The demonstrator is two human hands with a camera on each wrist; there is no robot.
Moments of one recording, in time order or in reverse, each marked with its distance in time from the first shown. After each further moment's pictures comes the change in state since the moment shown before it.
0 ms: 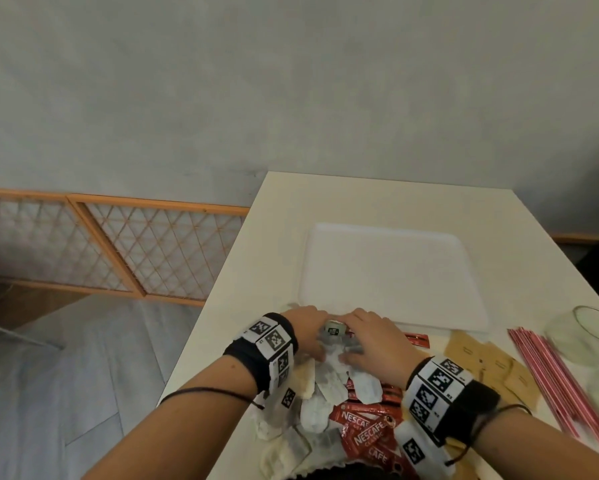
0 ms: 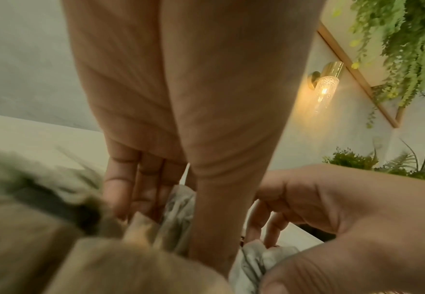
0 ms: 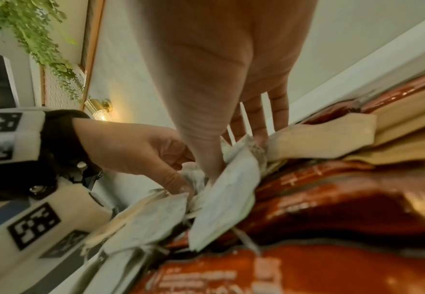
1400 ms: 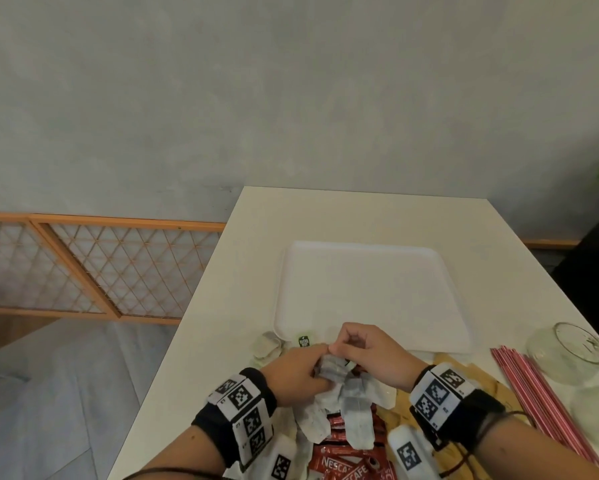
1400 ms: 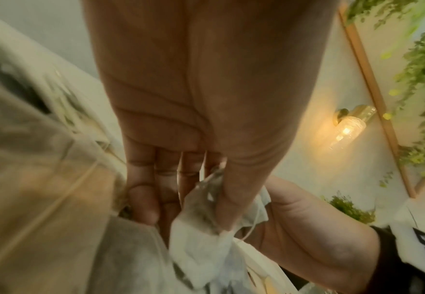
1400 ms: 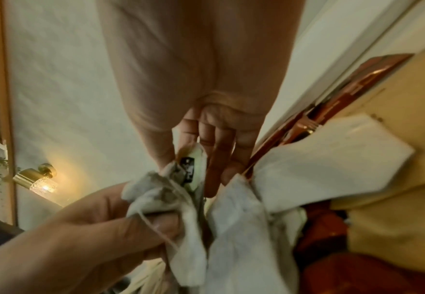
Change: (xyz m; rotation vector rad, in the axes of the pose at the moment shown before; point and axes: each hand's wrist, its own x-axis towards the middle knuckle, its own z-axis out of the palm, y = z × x) left_hand 0.004 0.015 0.018 -0.385 0.169 0.212; right_hand 0.011 0.039 -0.018 0.956 -0.004 0.073
